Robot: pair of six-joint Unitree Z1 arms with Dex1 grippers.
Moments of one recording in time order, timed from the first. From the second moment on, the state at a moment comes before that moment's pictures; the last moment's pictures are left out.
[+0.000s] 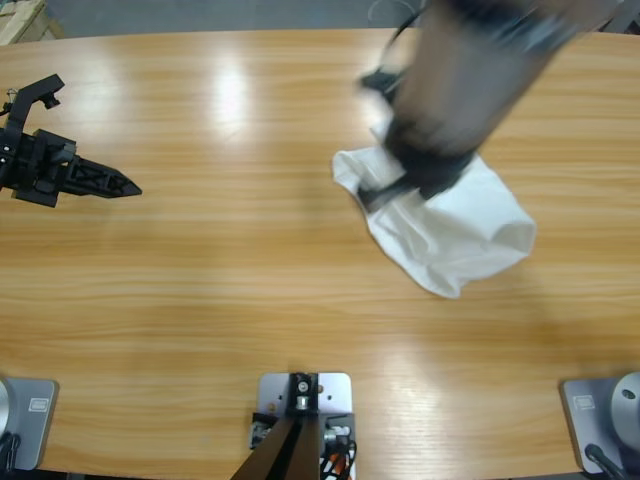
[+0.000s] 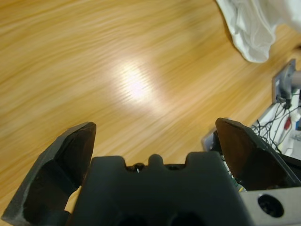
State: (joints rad) arm 0 -0.28 1.53 -0.96 0.66 -0.54 -0.05; arm 1 0.89 1.92 -1.77 1.33 -0.08 0.46
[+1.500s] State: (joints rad) arm 0 -0.29 1.53 -0.96 0.65 -0.54 -0.04; arm 1 0.75 1.85 -1.74 1.37 -0.07 0.35
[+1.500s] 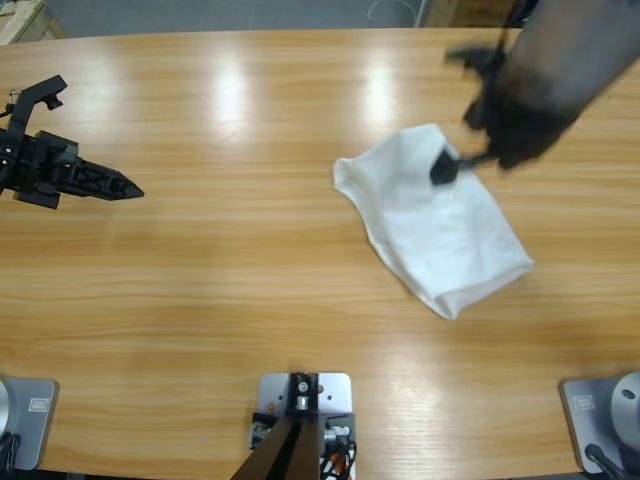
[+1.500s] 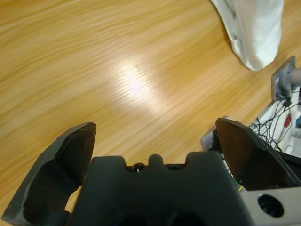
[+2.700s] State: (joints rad) arm 0 -0.33 1.56 -0.96 0.65 -0.53 -0.05; arm 1 0.59 2.06 -1.41 0.81 0.09 0.12
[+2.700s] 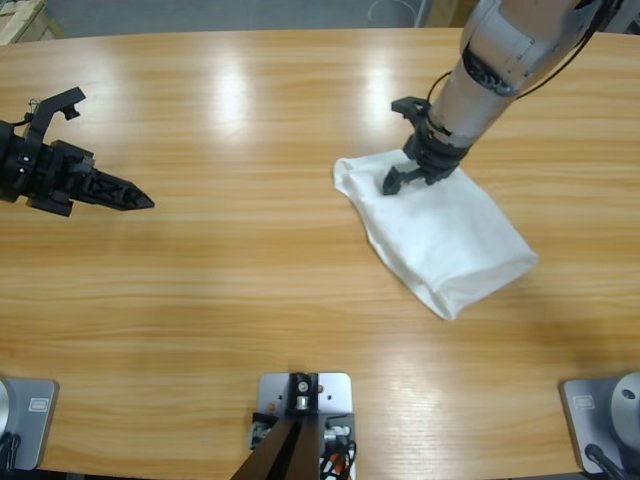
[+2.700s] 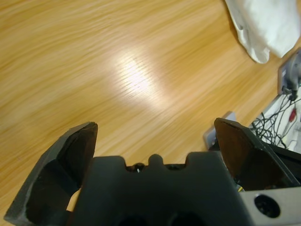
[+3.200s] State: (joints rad) arm 0 -0.76 1.60 -1.34 0.81 -0.30 -0.05; arm 1 0.45 1.63 -1.26 0.97 0.07 0.20
